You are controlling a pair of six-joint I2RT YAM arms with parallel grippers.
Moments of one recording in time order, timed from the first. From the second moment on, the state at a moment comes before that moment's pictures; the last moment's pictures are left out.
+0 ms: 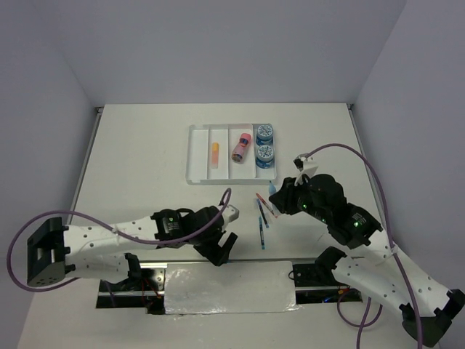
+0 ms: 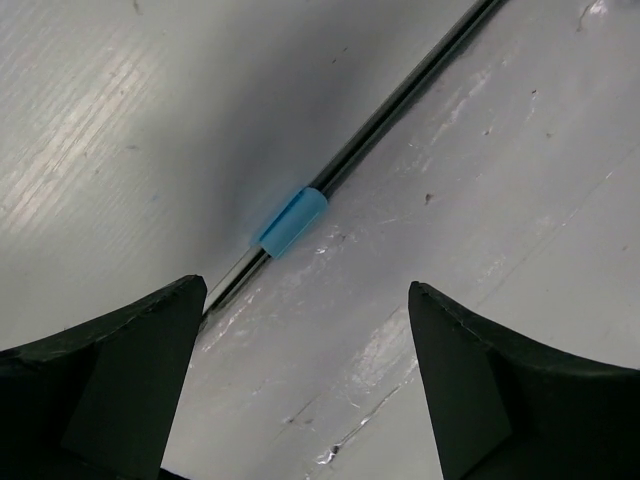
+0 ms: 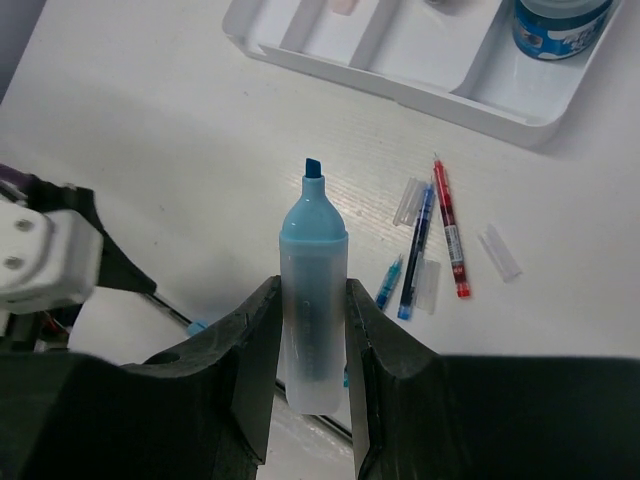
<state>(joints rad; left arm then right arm) -1.19 1.17 0.79 -0.59 0.02 -0.55 0.68 0.65 0.75 -0.56 0.01 0.43</state>
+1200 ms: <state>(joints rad) -1.23 1.49 0.76 -0.40 -0.02 -0.51 0.68 0.55 0.79 -0.60 -0.08 0.38</state>
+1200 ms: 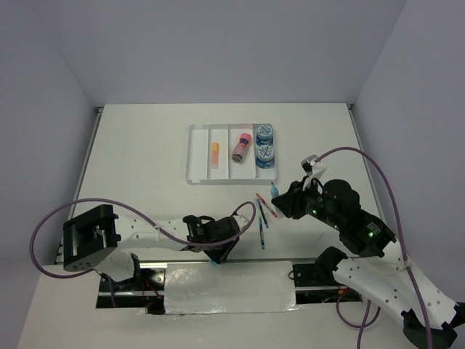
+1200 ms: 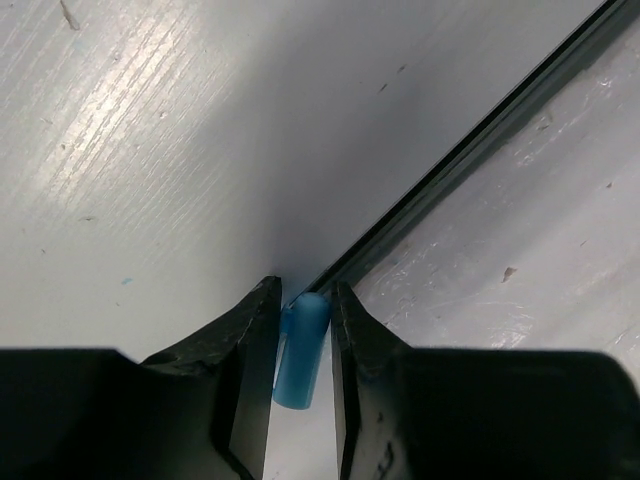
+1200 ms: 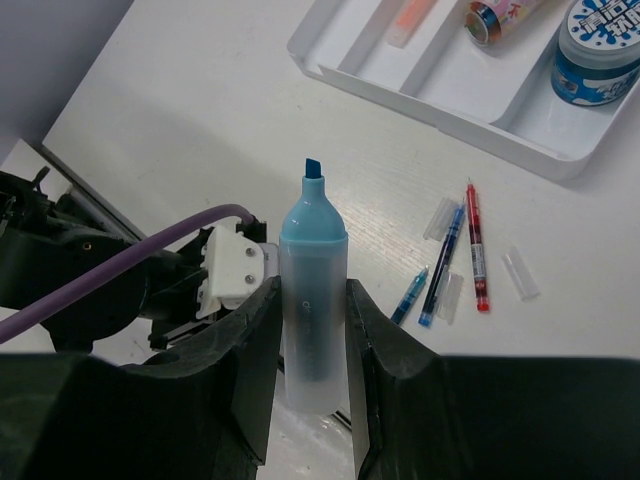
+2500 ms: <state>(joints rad) -1.10 1.65 0.88 -0.22 -0.55 -0.70 0.68 0.59 0.78 -0.59 -0.06 0.38</state>
